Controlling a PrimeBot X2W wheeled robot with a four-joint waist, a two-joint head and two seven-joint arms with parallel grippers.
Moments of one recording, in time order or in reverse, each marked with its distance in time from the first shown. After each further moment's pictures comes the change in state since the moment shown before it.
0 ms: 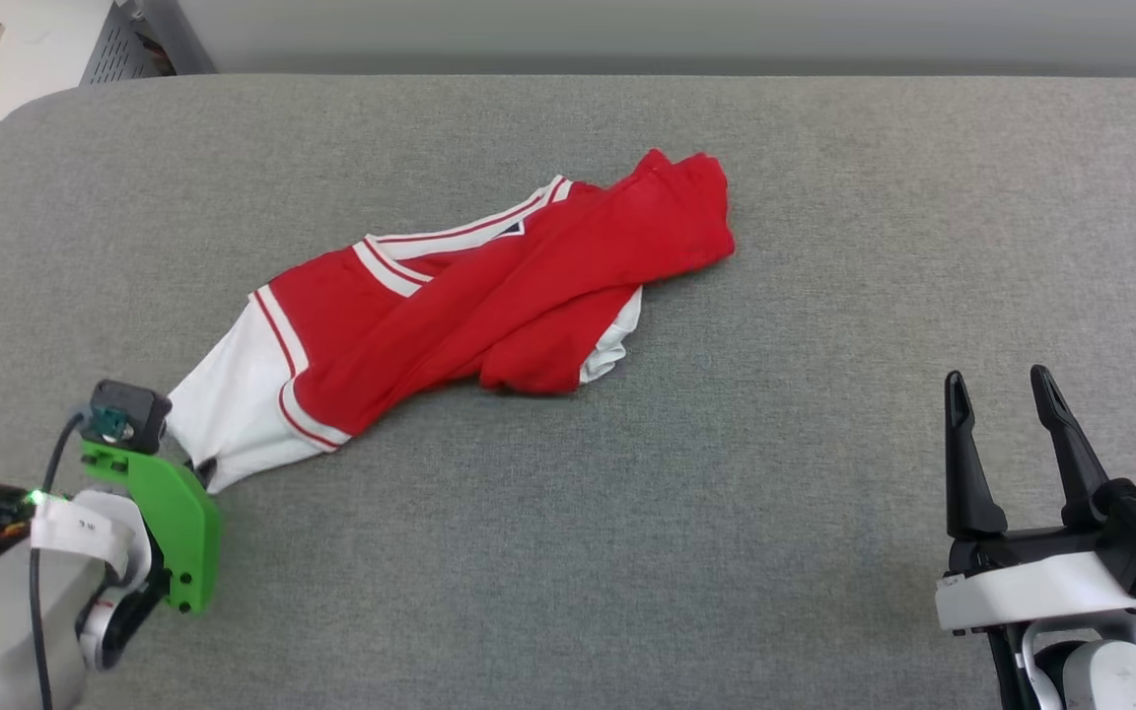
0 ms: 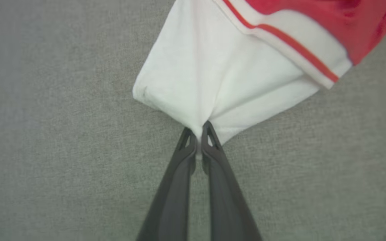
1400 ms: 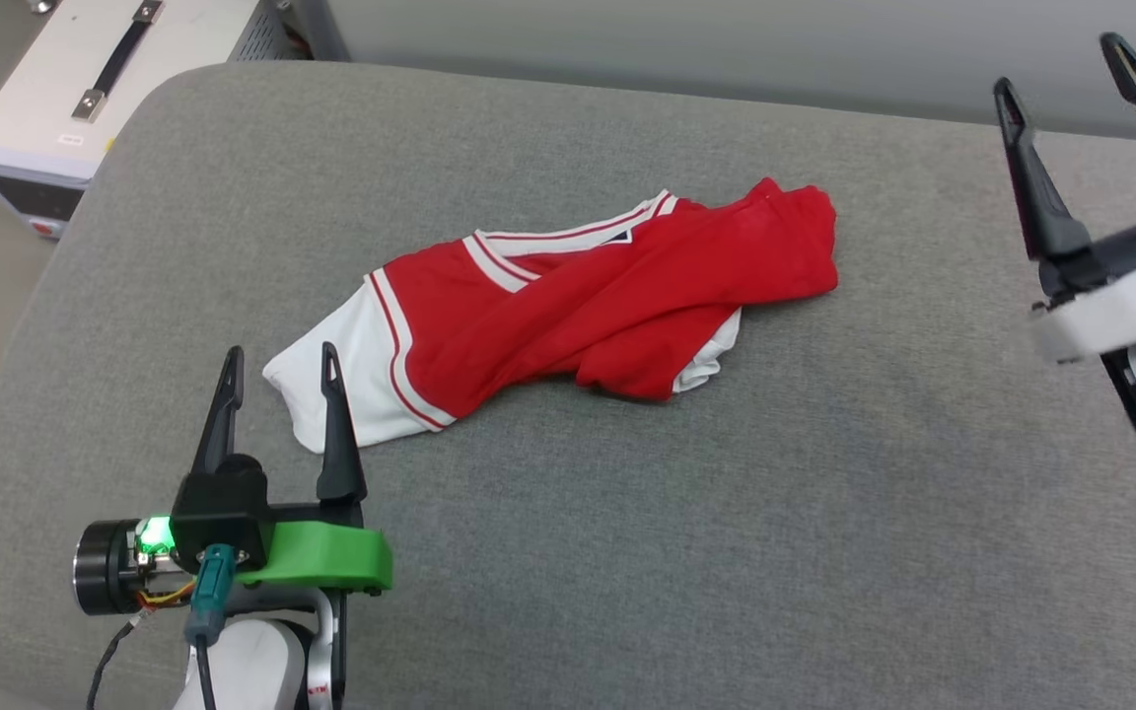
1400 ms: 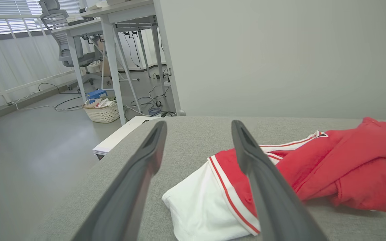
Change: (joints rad) left arm 0.539 -0.514 0.838 -0.578 0.840 0.281 -0.290; right arm -0.528 -0.386 0.247 0.157 0.054 0.000 0.032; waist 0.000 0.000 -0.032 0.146
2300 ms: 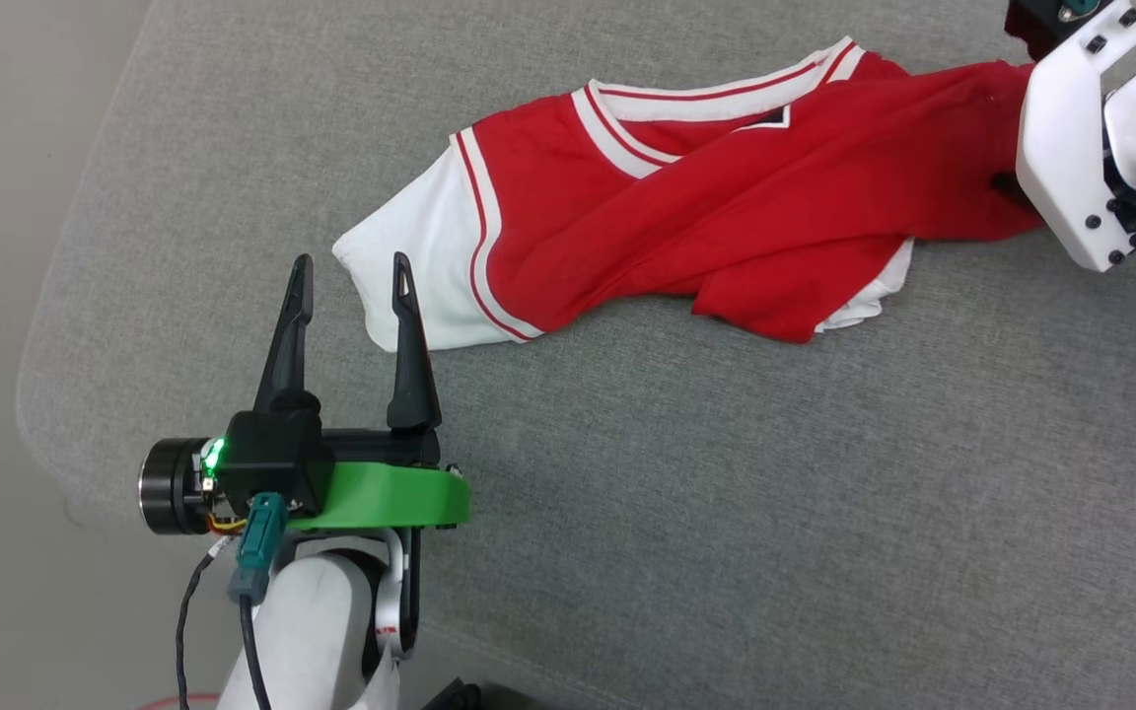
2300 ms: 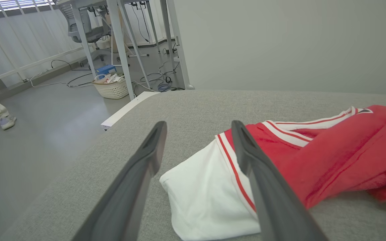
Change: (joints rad) left arm -0.086 -0.208 0.075 -0.041 0.118 -0.137 0.000; right arm -0.717 -0.273 0.888 0.292 0.682 0.000 1.084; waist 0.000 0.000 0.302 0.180
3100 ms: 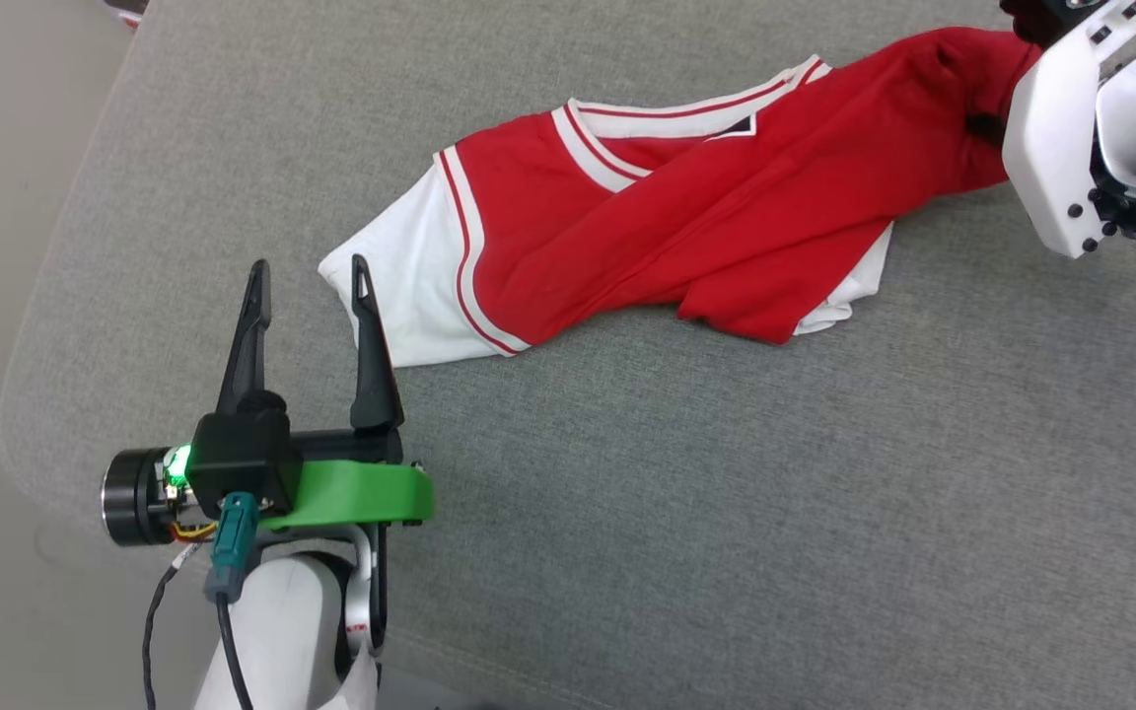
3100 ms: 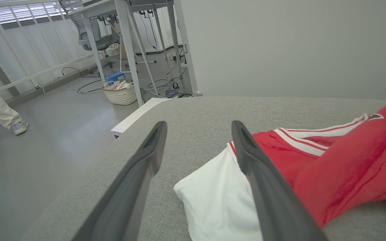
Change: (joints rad) left arm 0.000 -0.003 0.059 0.017 0.035 0.002 0.000; right arm -0.035 0.012 0.107 0.054 0.129 0.000 -0.280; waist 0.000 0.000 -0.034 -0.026
